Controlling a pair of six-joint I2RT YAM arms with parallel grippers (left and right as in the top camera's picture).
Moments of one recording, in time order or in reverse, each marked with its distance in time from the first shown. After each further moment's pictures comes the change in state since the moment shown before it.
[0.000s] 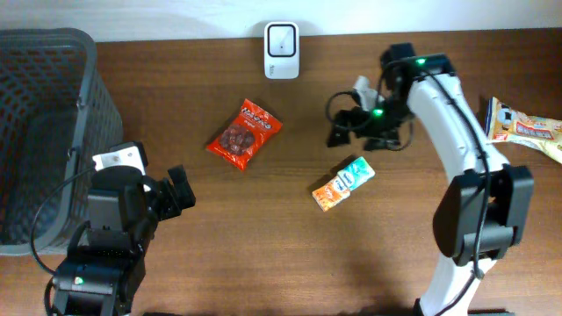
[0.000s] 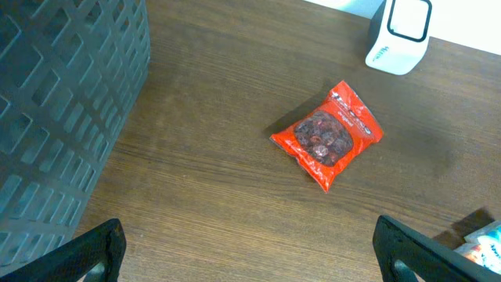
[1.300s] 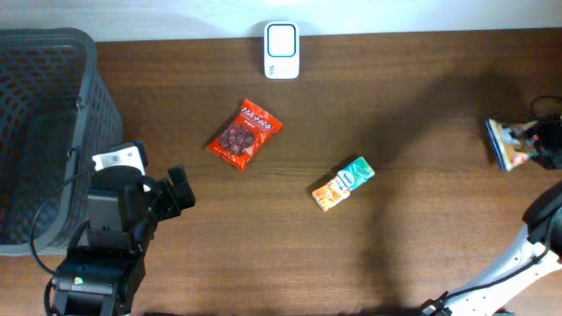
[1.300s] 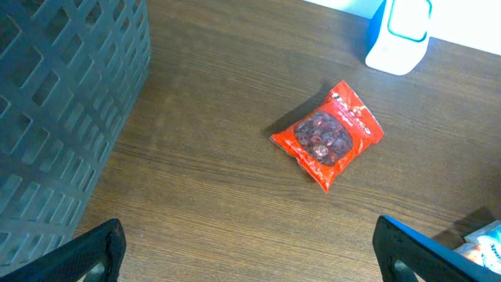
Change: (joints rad) left arm 0.000 0.000 0.000 0.000 0.000 0.000; right arm -0.901 0.287 0.159 0.313 0.203 0.291
